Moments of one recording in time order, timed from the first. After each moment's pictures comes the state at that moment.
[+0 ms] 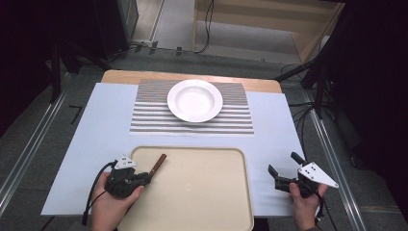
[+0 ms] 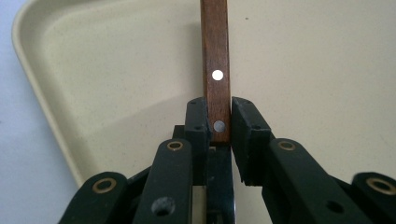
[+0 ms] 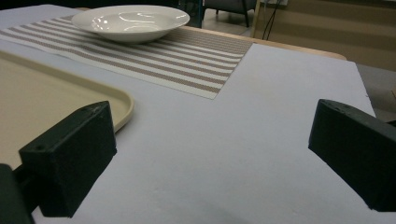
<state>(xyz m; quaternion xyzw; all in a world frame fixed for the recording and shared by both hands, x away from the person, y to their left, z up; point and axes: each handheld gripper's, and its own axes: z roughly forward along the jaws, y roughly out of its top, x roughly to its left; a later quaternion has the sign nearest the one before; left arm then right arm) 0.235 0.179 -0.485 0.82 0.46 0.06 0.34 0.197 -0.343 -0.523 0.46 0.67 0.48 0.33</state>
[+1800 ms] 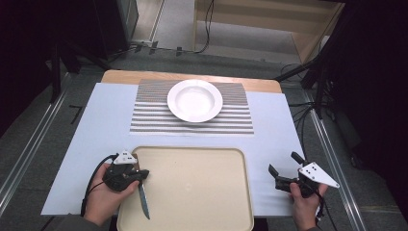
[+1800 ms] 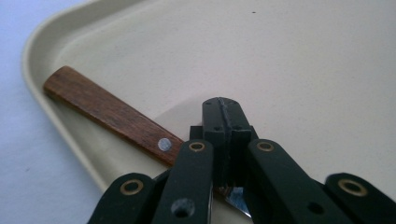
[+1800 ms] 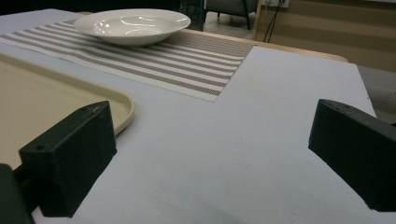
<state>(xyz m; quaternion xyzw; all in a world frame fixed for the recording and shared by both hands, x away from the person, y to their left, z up) 0.259 0.193 -0.492 0.86 0.39 0.05 0.34 0.198 -0.345 -0.523 0.46 0.66 0.49 0.33</state>
